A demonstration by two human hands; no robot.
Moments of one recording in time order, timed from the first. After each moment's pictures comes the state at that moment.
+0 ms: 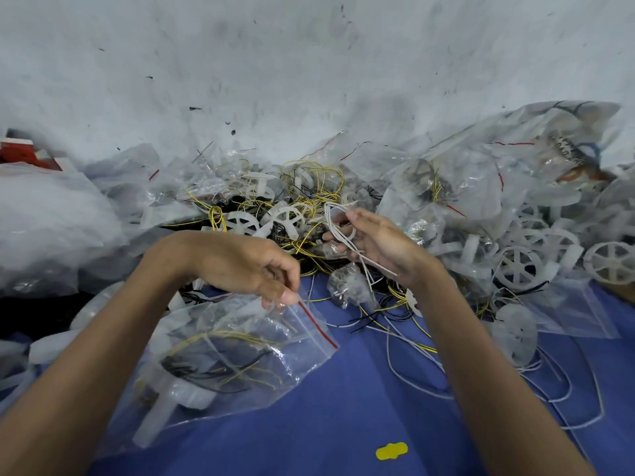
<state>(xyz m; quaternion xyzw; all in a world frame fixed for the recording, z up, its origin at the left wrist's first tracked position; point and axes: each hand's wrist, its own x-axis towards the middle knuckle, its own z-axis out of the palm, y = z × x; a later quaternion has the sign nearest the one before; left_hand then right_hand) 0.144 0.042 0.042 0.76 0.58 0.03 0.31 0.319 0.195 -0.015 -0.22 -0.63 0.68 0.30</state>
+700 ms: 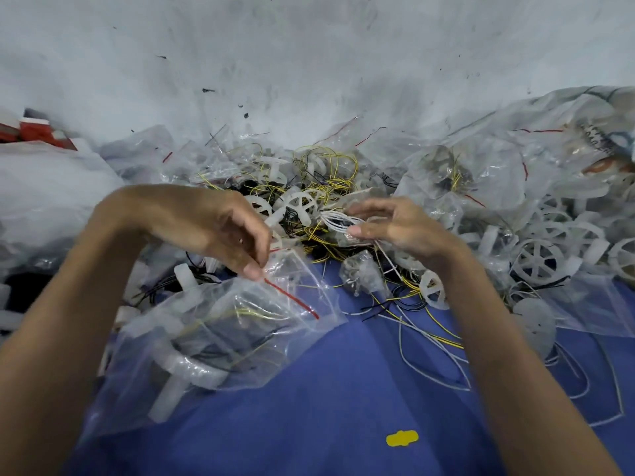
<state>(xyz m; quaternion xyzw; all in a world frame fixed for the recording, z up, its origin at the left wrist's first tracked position) 0.085 0.030 0.043 0.78 0.54 0.12 0.30 0.326 0.190 -0.005 -0.25 -0.79 0.48 0.29</state>
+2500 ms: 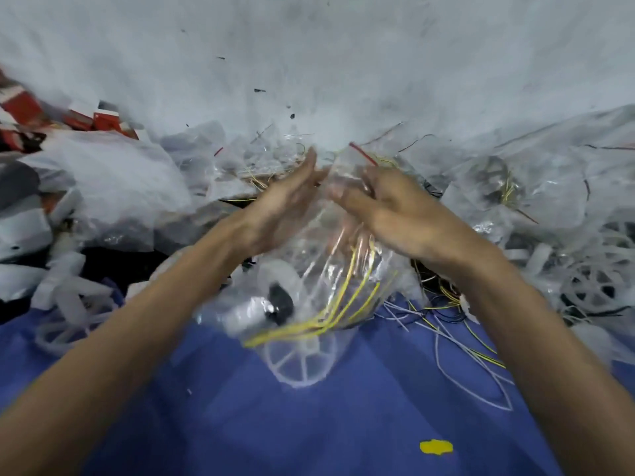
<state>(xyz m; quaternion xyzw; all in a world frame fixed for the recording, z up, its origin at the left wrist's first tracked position) 0.125 0.047 0.023 0.53 0.51 0.56 0.37 0.273 0.090 0.052 -0.18 -0.90 0.26 0.29</state>
